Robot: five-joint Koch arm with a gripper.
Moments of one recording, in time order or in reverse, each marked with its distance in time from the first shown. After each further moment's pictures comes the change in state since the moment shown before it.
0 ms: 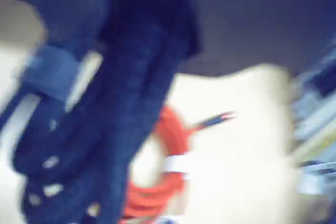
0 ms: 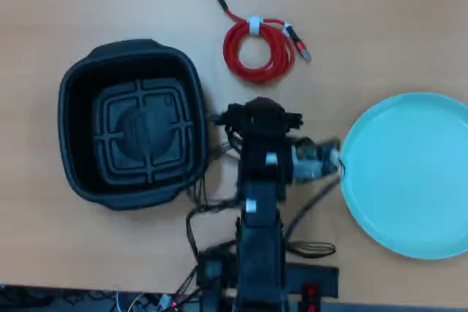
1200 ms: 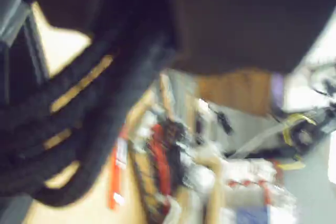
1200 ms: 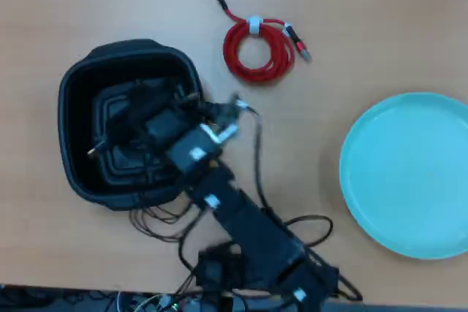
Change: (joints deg) arm -48.0 -11.8 0.2 -38.1 4.9
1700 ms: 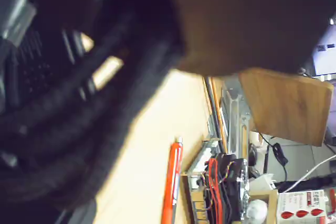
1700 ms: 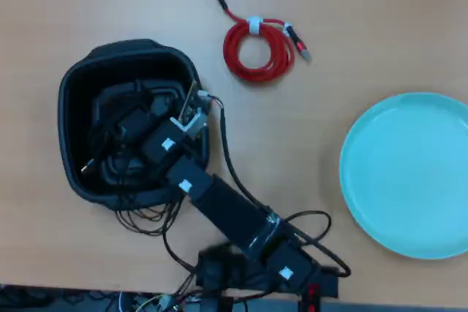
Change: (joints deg) arm -4.7 -6.9 0.2 -0.3 0.0
